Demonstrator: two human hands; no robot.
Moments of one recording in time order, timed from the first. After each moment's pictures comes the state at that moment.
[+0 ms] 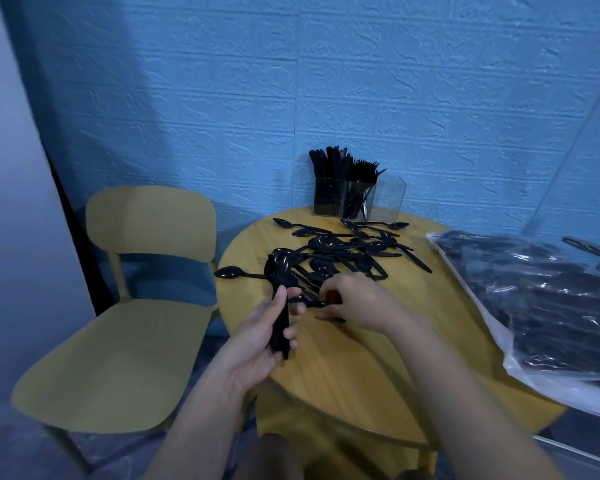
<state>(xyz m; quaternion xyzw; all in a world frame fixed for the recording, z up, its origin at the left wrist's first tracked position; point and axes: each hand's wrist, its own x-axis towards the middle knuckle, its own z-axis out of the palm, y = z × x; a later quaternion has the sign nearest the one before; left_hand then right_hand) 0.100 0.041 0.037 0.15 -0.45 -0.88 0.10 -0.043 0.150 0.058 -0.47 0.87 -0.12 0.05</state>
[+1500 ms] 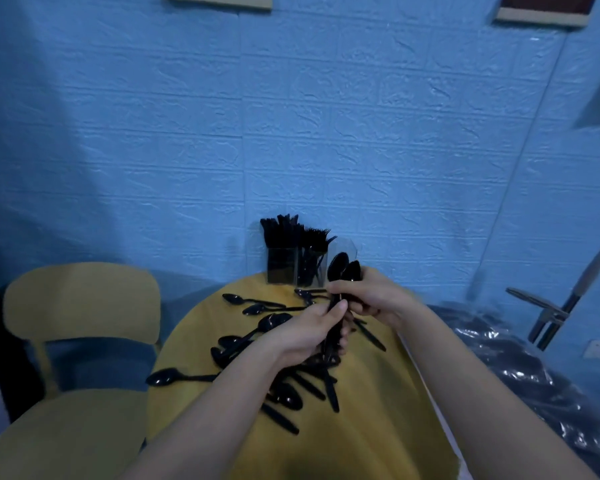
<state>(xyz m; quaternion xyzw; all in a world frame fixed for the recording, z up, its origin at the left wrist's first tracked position) -0.067 0.075 0.122 -0.01 -0.68 -0.73 -0.05 -0.153 0.188 0.165 -0.27 0.76 -0.54 0.23</state>
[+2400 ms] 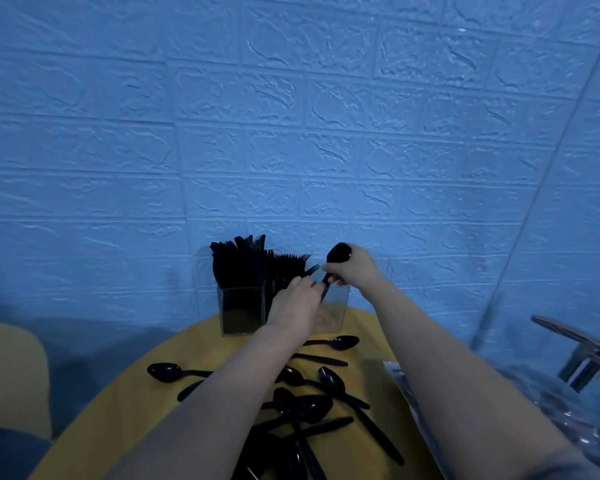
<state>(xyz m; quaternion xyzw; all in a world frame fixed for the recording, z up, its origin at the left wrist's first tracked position) -0.296 0.008 0.100 0.03 -0.99 -0.05 0.11 -0.397 0.106 0.133 -0.15 0.83 -0.53 0.06</state>
